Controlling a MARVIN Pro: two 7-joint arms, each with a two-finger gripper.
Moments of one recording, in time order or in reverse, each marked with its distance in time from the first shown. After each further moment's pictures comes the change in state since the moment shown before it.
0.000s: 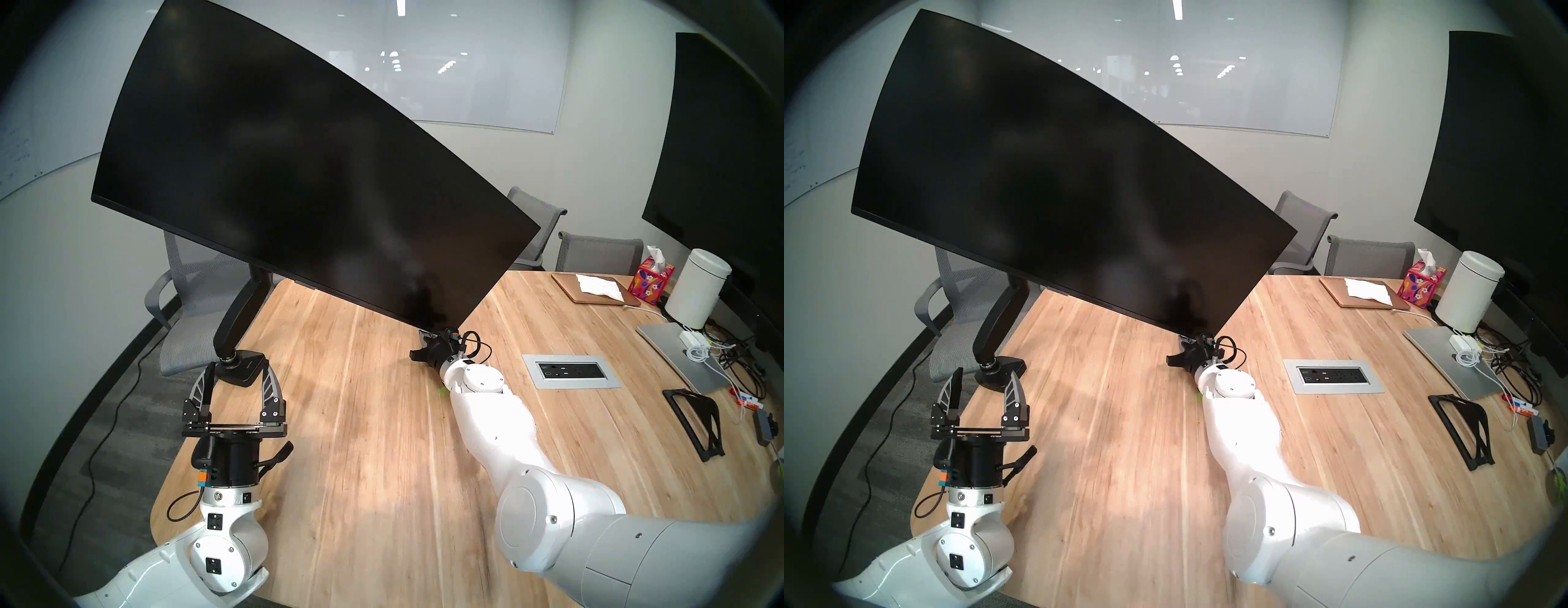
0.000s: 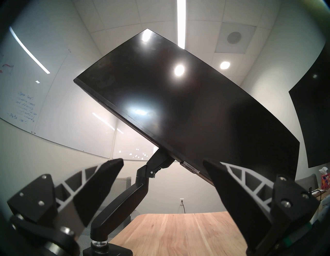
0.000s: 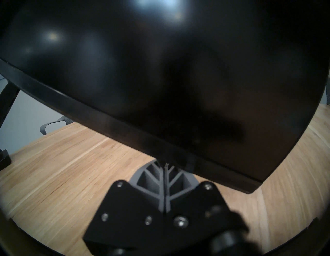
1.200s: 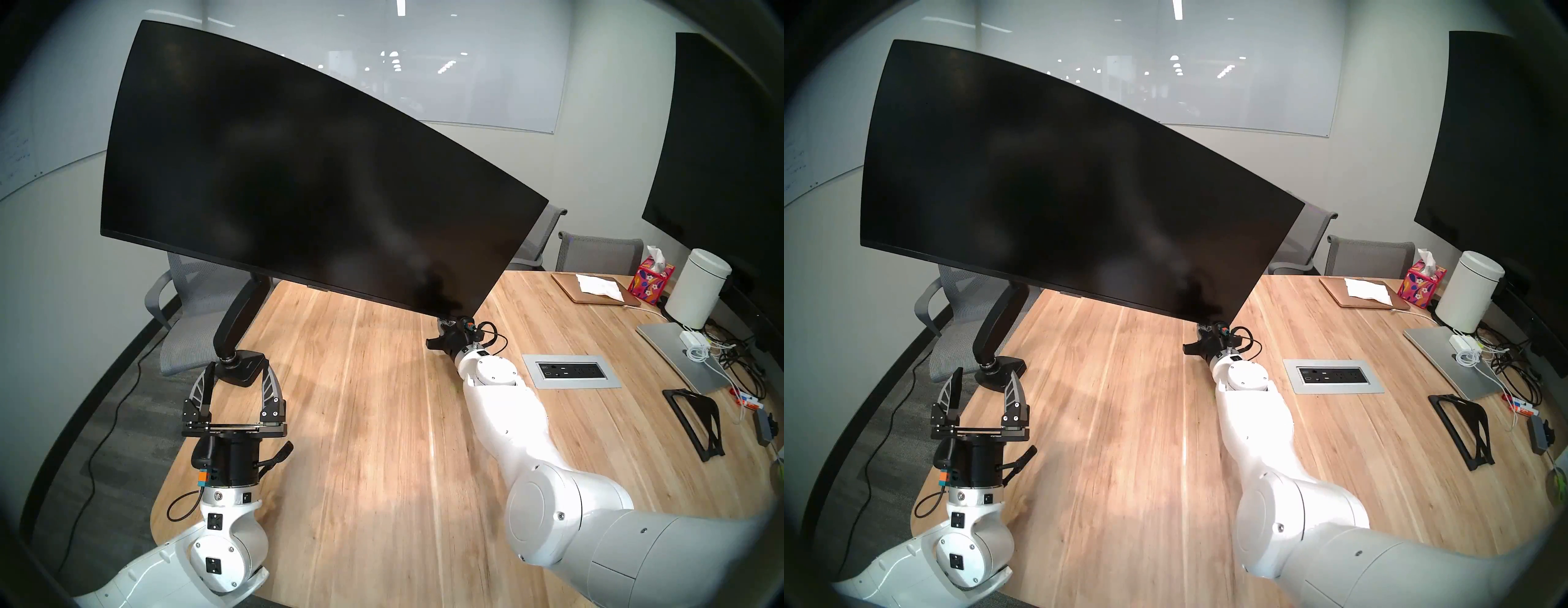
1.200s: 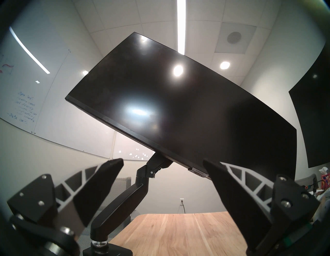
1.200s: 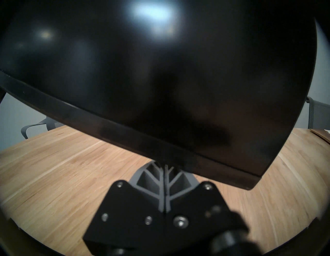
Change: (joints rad) left arm 0.000 0.000 0.000 0.000 0.000 0.000 0.000; right arm 0.008 0.040 0.001 -0.050 -0.035 -0.055 -0.060
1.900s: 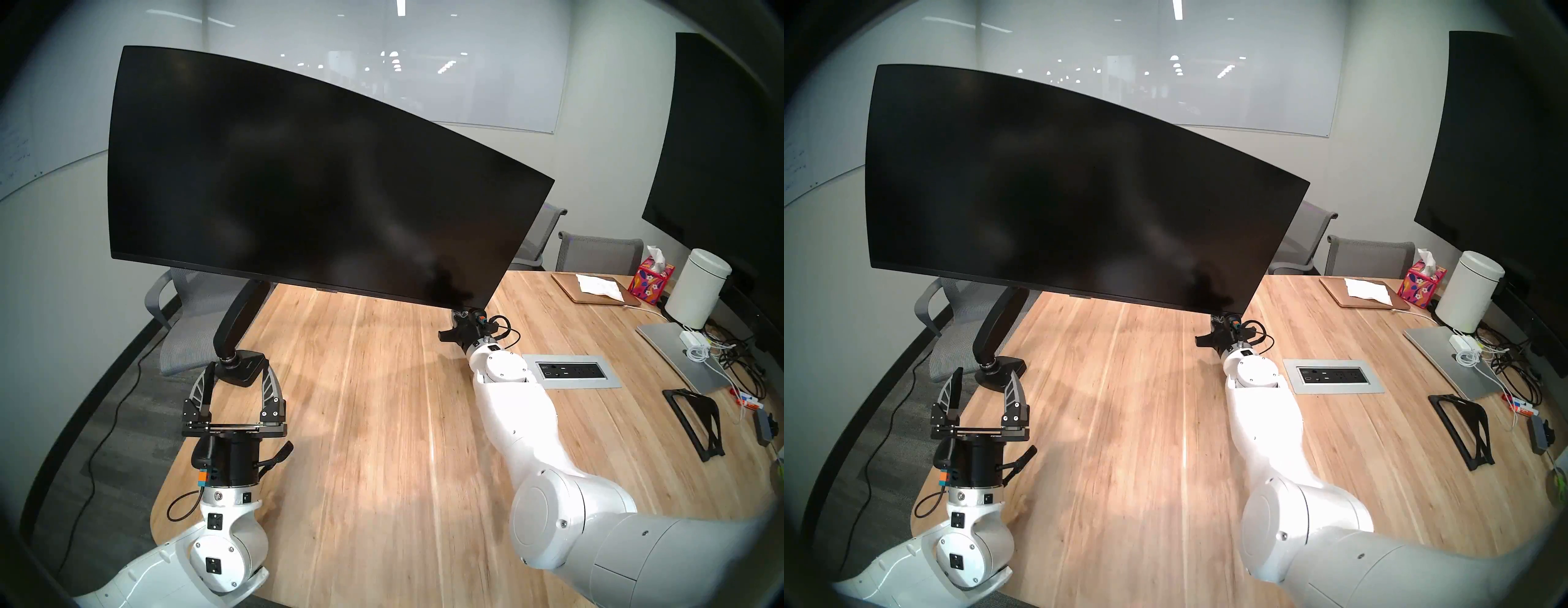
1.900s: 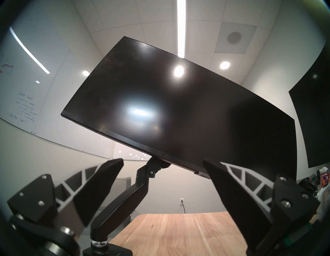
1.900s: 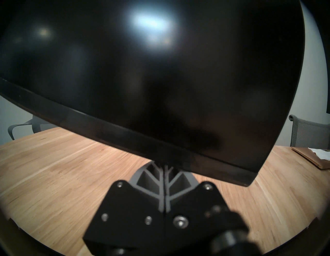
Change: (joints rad) left arm 0.000 0.000 0.000 0.000 0.000 0.000 0.000; right arm -0.022 0.017 -0.003 -0.073 -0.040 -0.018 -0.039
